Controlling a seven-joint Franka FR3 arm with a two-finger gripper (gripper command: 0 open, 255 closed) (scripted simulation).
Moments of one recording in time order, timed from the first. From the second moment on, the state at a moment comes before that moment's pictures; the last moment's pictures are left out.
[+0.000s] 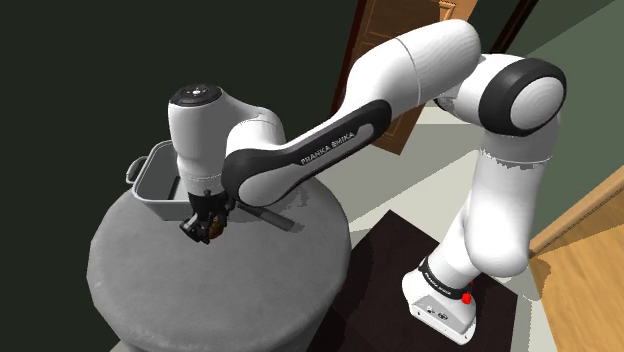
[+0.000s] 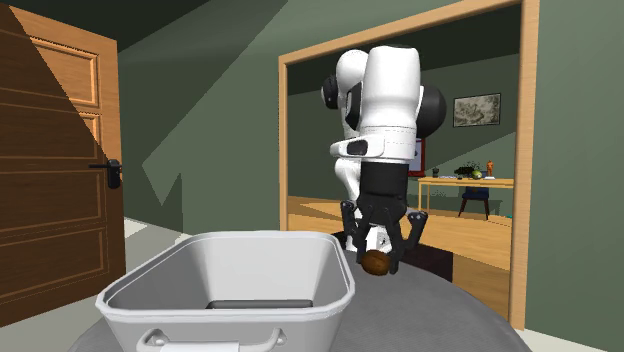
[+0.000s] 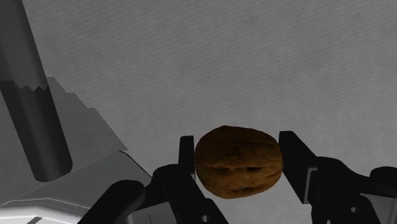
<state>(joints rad) 0.26 0.37 0.53 -1.83 -0.29 2.13 0.67</state>
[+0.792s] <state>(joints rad) 0.25 0.30 0.55 -1.75 -0.24 2.00 0.63</state>
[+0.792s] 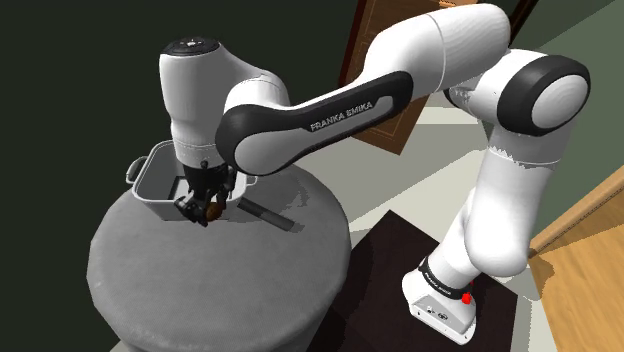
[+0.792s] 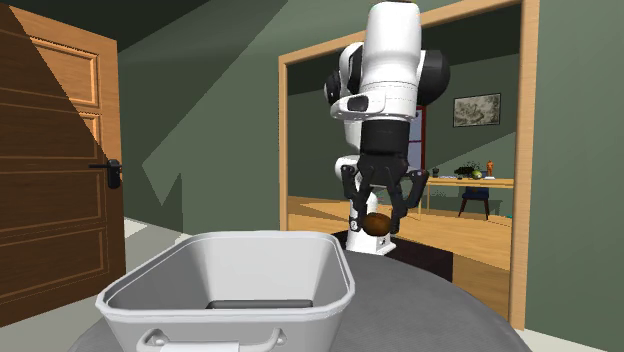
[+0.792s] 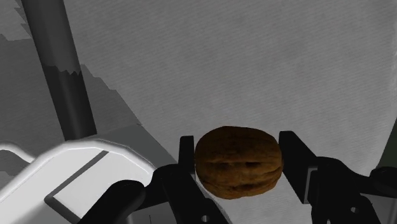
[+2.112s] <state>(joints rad) 0.23 0.46 0.50 -1.37 -0.28 1.77 0.48</state>
